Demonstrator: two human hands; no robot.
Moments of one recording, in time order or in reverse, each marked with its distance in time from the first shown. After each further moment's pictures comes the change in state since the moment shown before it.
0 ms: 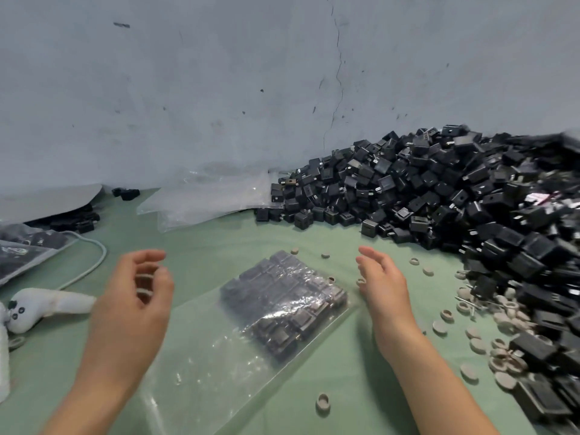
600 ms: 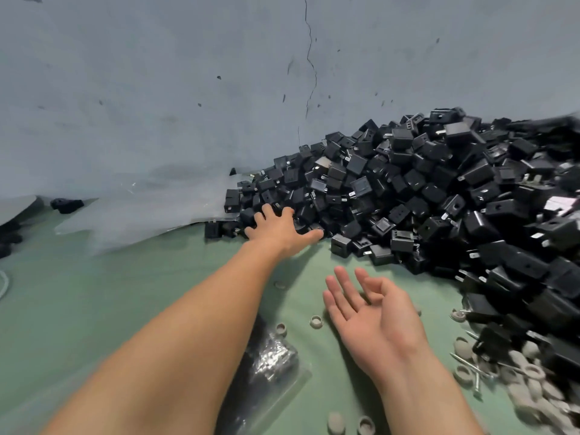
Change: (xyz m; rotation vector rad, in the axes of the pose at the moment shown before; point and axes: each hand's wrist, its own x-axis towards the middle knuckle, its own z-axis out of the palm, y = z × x) left_hand 0.127 0.066 0.345 0.644 -0.706 -0.019; right_hand 0.099 0.009 -0.039 0.905 -0.036 0.548
